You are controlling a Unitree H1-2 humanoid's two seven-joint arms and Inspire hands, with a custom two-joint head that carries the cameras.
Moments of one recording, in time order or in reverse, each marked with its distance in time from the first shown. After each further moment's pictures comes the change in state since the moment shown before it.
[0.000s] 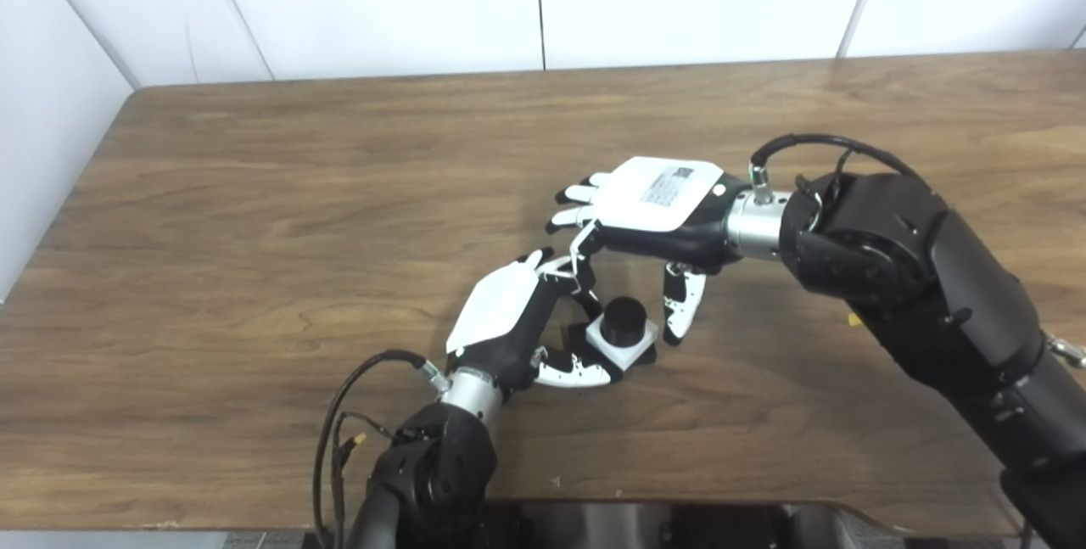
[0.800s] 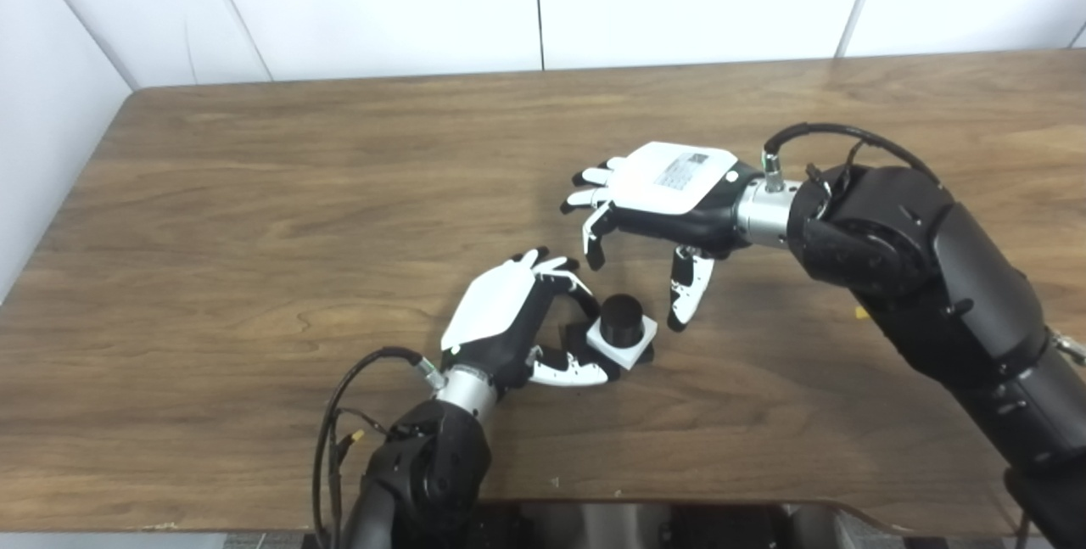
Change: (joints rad) left arm -0.013 0.029 0.009 0.000 0.029 0.000 -0.025; right arm 0.001 -0.005 -0.028 0.033 -0.022 0.001 -0.035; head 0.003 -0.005
